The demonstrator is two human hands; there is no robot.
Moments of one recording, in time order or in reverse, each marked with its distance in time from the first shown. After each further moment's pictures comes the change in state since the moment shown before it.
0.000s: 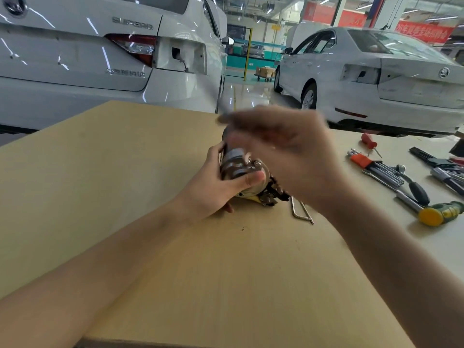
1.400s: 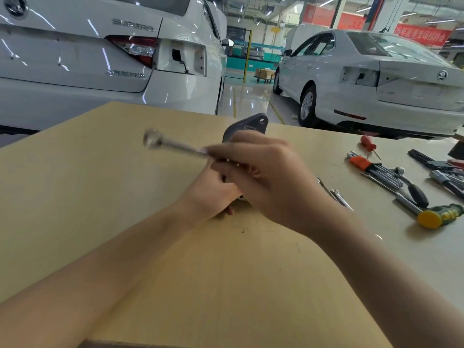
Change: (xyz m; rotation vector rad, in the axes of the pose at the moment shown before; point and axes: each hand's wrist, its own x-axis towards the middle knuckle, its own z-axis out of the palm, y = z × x) left_hand -0.008 -0.004 -0.007 0.160 -0.032 -0.017; right_hand -0.008 0.003 0.019 -0.397 -0.131 -0.178
